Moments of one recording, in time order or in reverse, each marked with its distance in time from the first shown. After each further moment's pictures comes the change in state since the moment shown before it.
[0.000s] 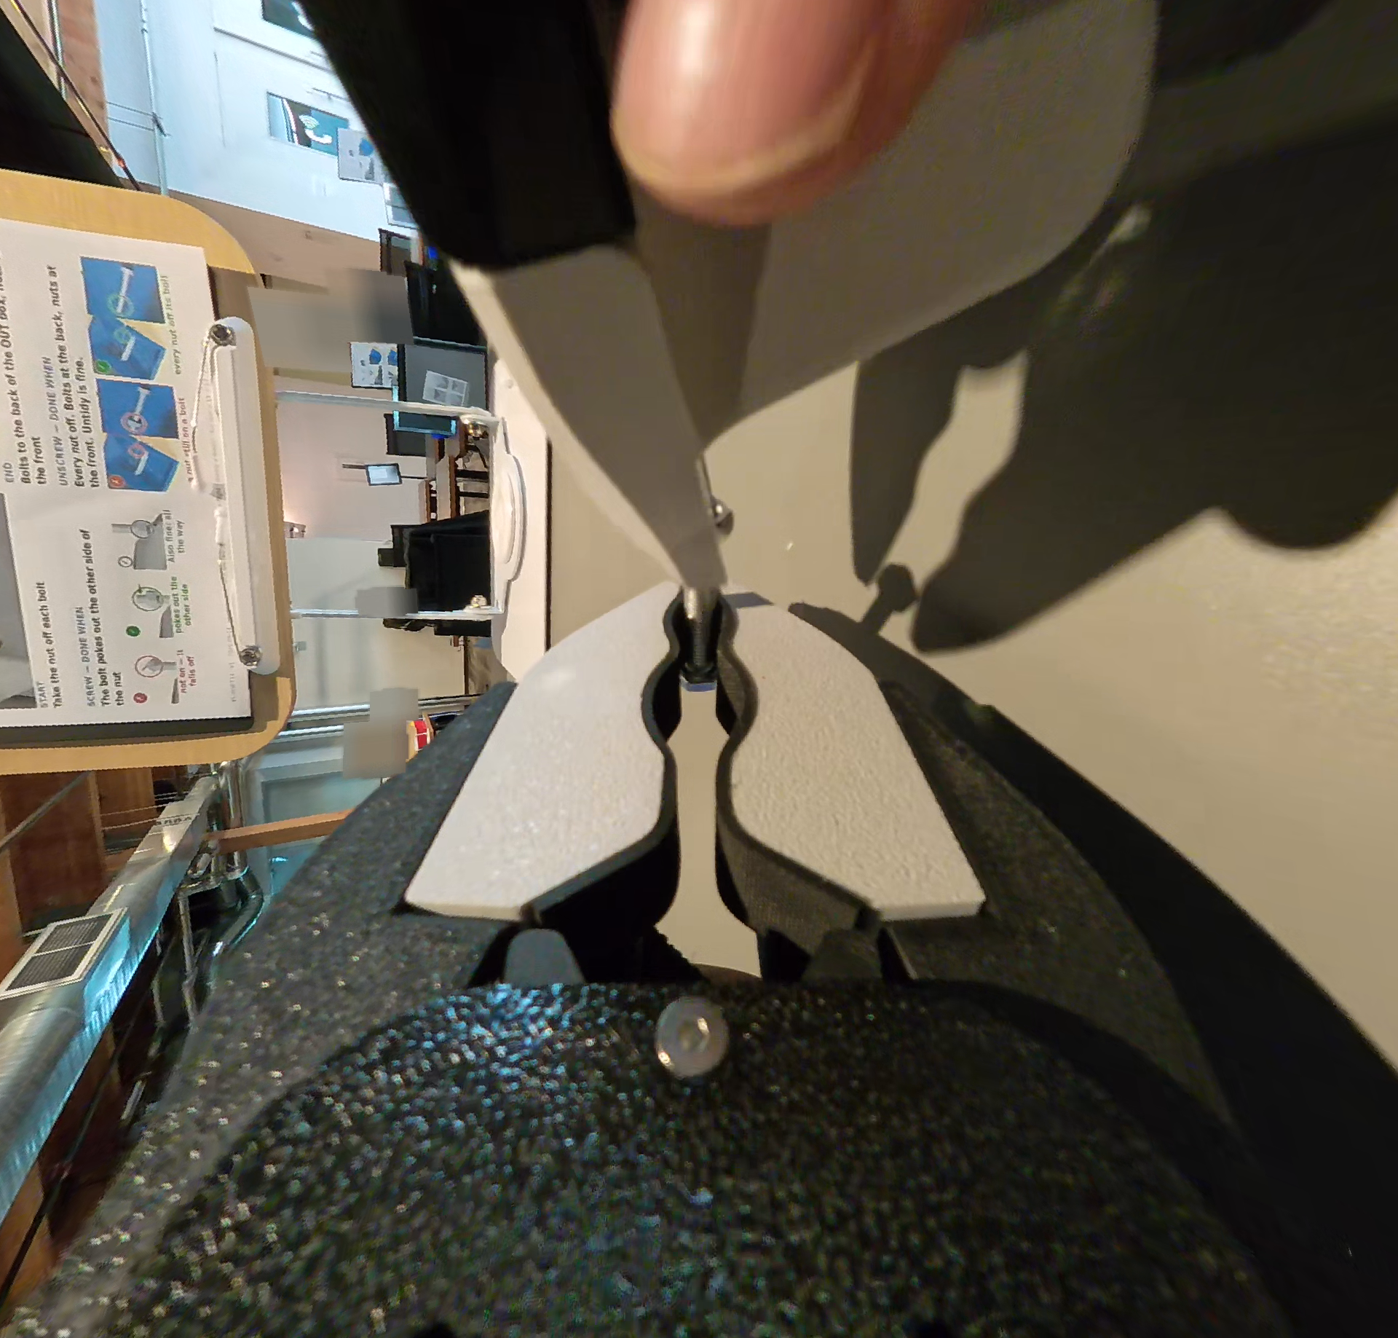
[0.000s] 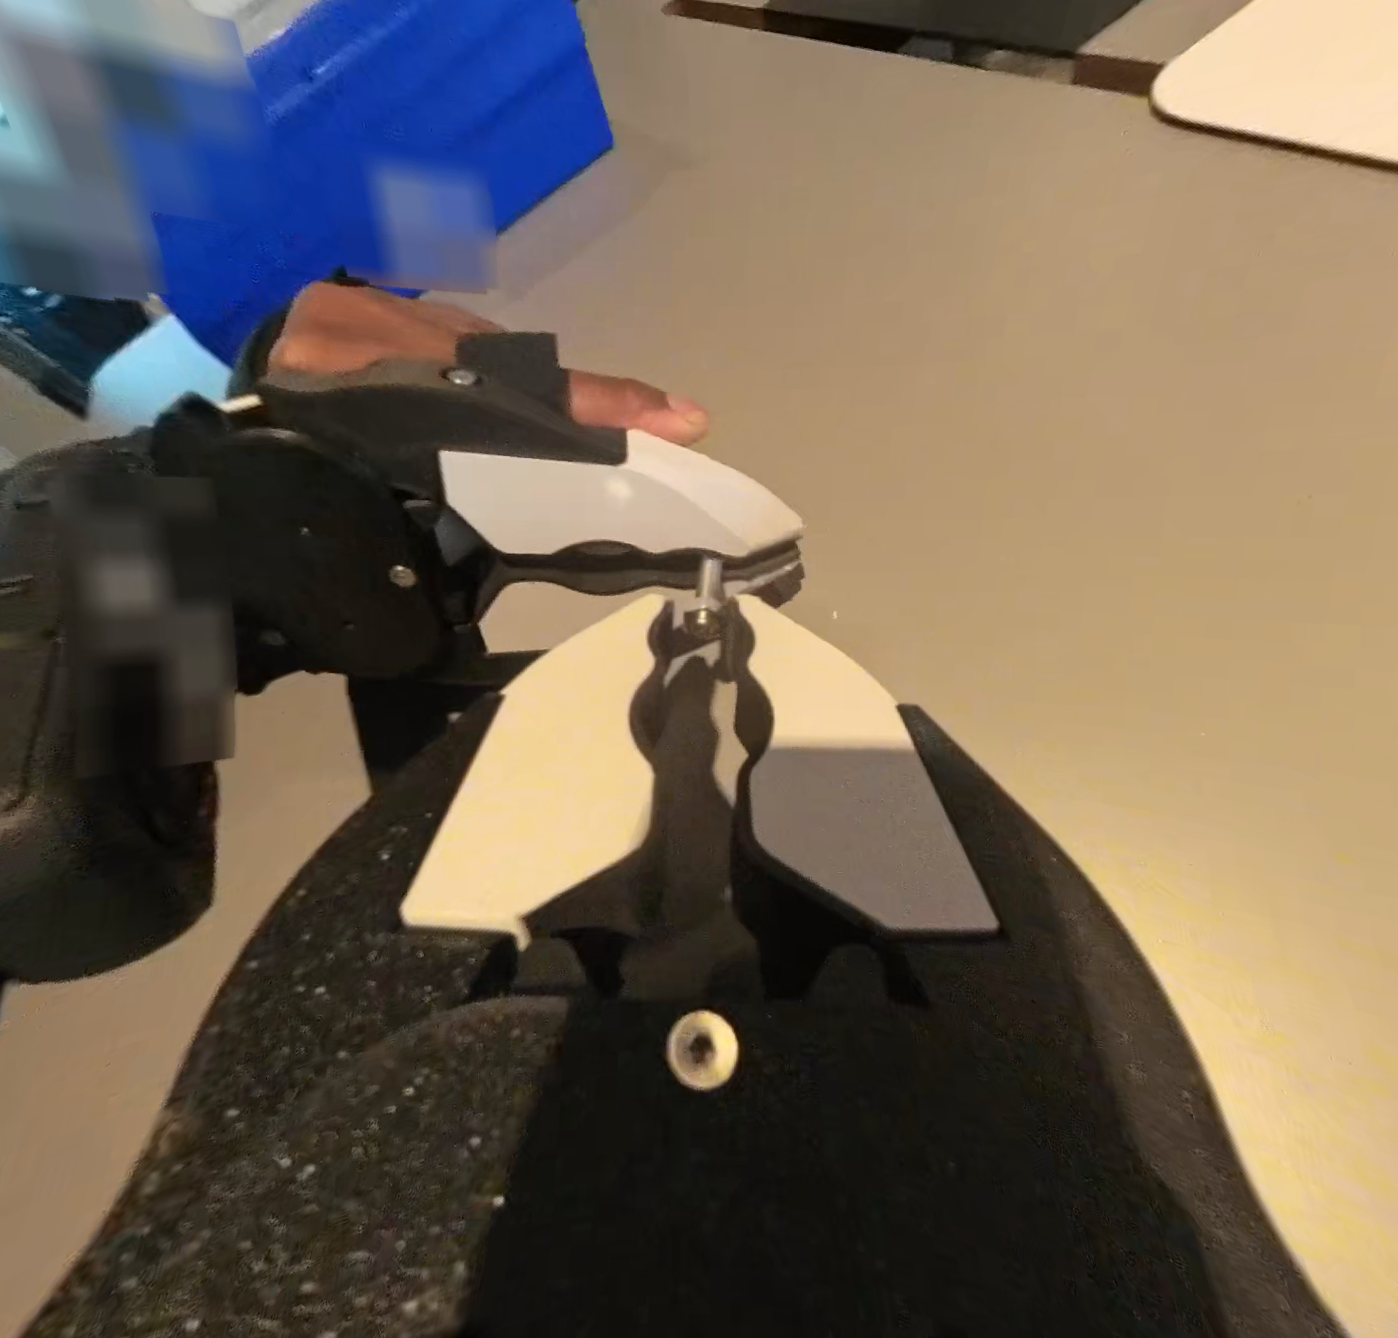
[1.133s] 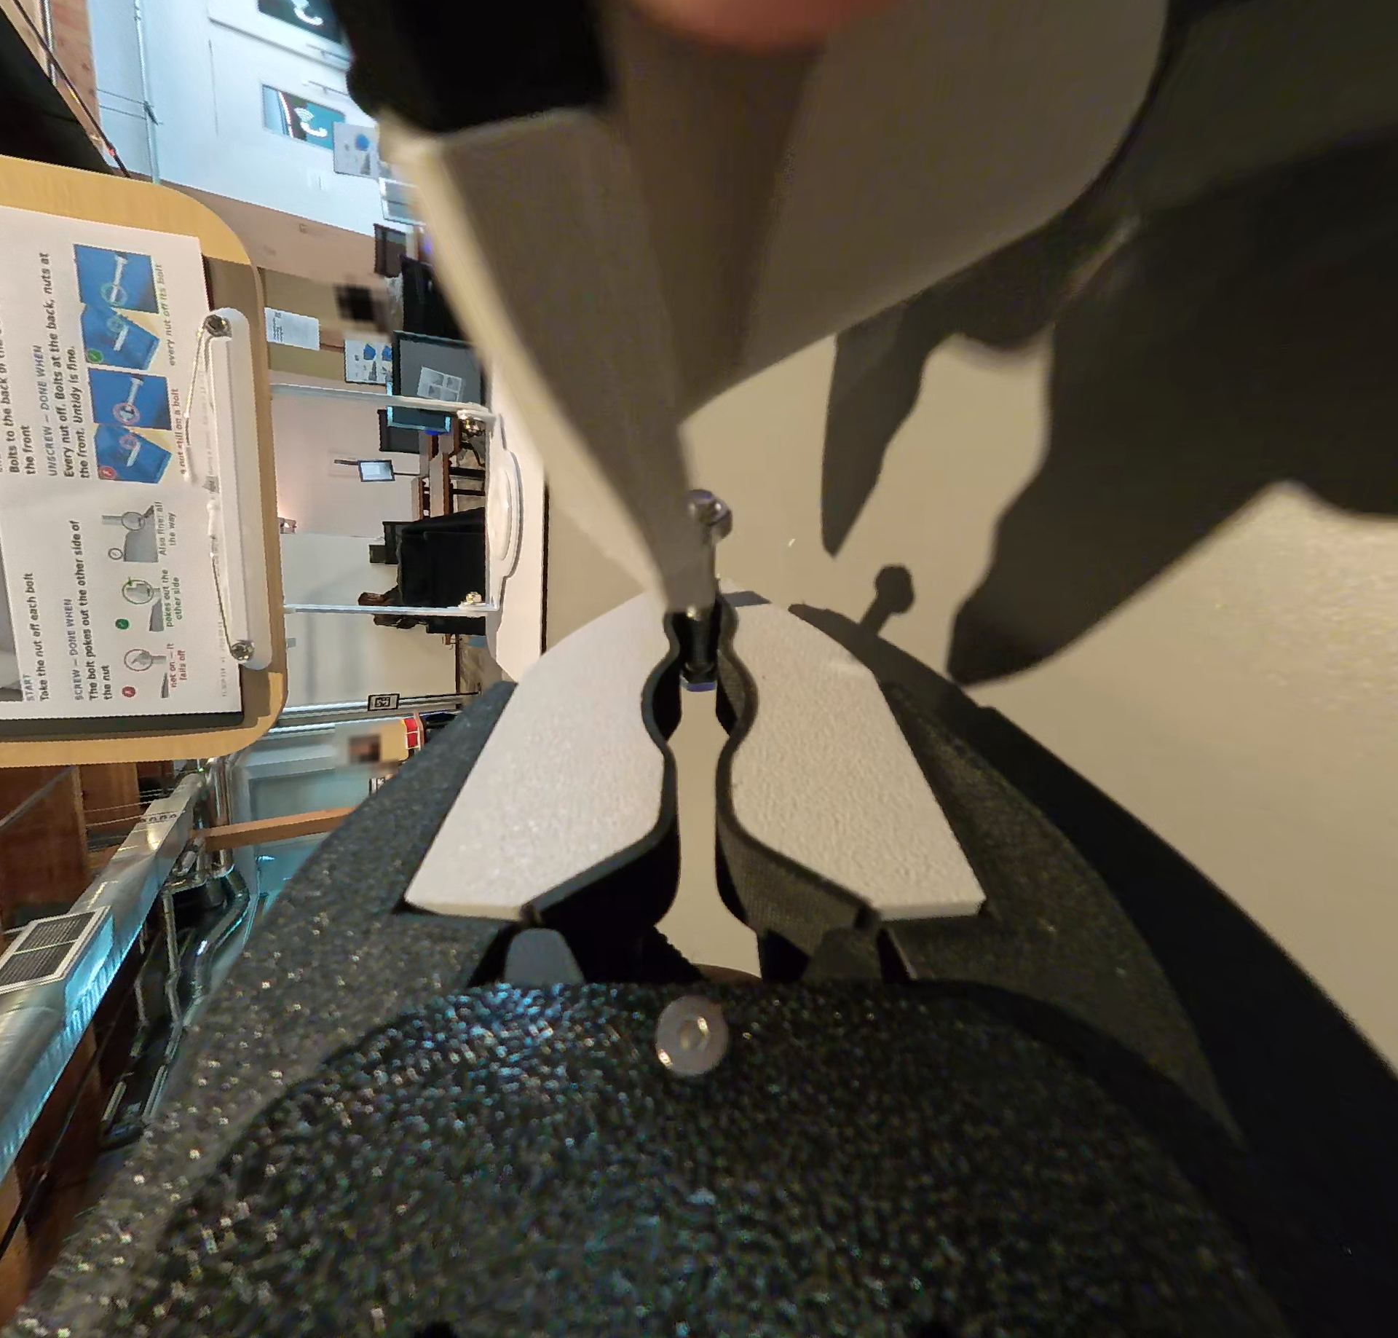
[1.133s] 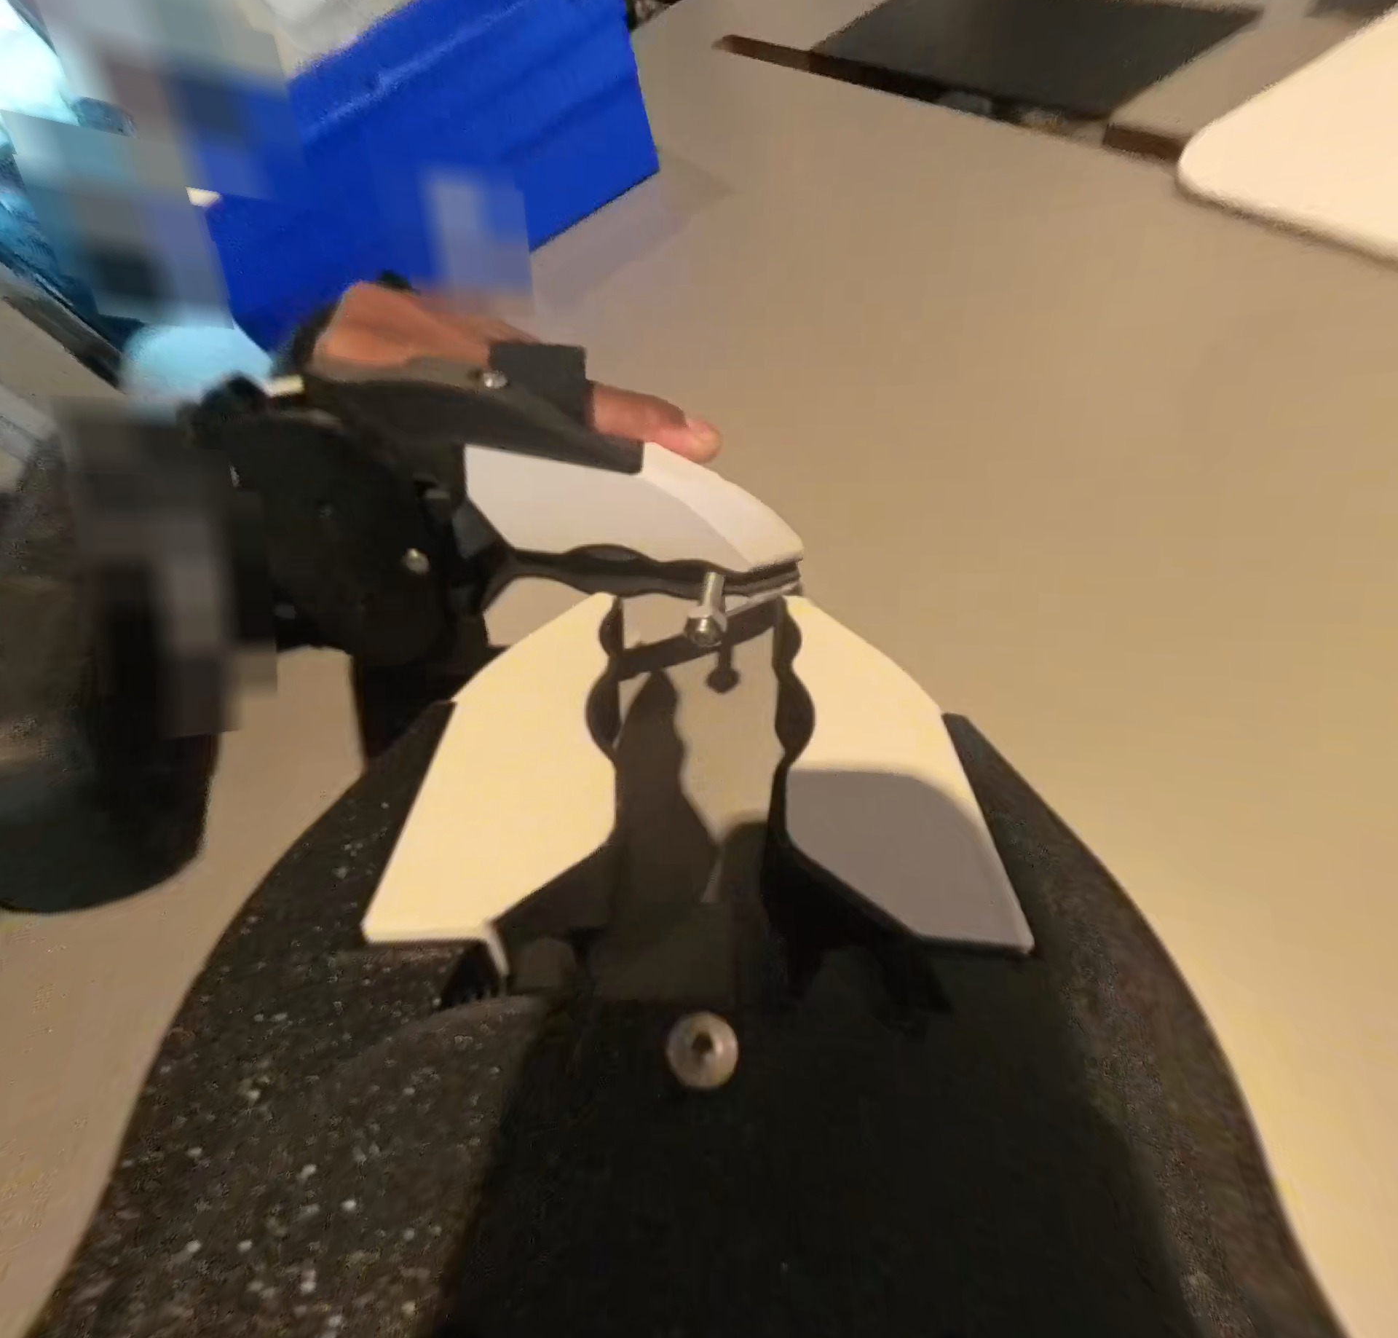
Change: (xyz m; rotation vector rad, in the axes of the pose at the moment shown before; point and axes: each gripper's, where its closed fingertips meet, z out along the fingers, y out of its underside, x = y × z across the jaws) left arm 0.002 0.001 0.000 0.001 0.004 -0.015; right arm 0.001 -0.007 -0.003 0.022 -0.023 -0.105
